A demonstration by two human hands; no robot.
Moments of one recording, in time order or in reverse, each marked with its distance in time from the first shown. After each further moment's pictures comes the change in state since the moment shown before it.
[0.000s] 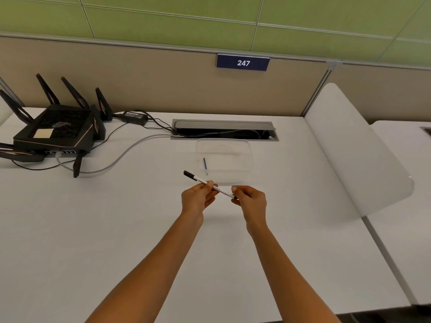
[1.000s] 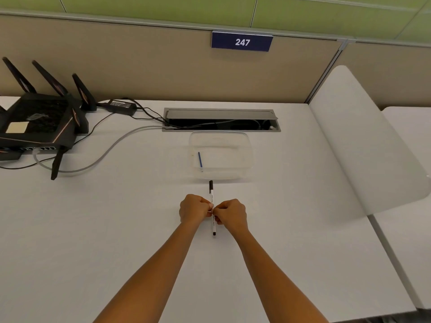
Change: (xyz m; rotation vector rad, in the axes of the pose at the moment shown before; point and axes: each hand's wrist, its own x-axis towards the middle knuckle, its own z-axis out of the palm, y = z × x) left_hand 0.048 -0.035 0.004 0.919 0.079 0.009; right_hand 0.028 0.050 0.031 -0.614 -0.231 0.148
